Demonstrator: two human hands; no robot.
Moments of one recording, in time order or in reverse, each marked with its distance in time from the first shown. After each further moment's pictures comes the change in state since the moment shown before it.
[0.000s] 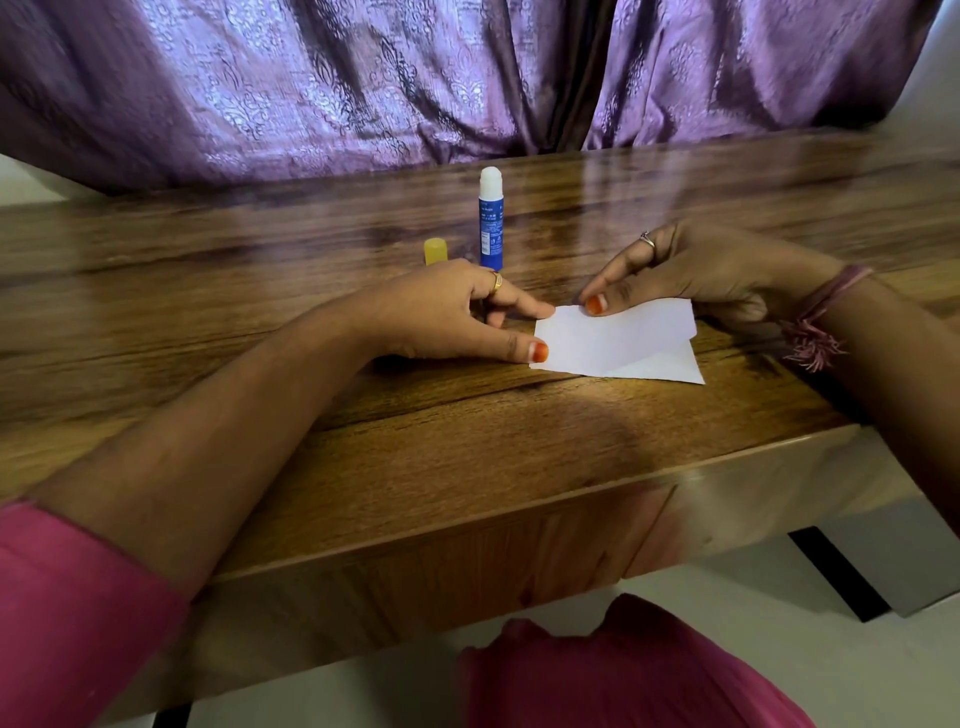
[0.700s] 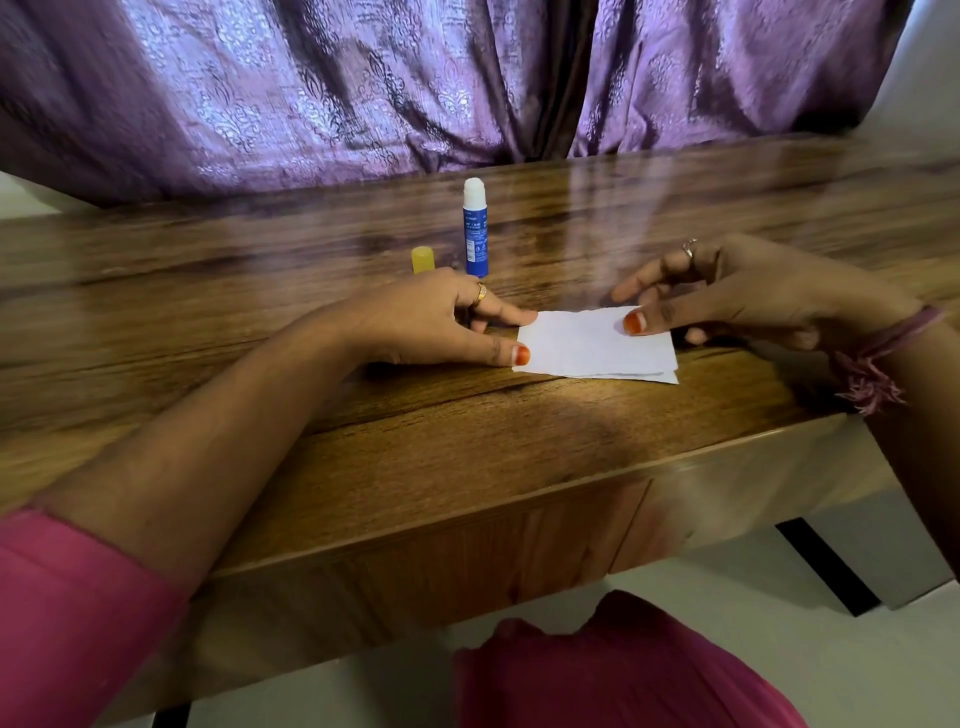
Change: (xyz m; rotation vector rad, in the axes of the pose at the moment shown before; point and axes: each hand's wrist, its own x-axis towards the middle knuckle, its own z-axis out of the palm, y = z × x) left_hand 0.000 0.001 -0.001 0.030 -0.012 -0.019; right_hand -0.046 0.001 -0.009 0.021 0.114 0.028
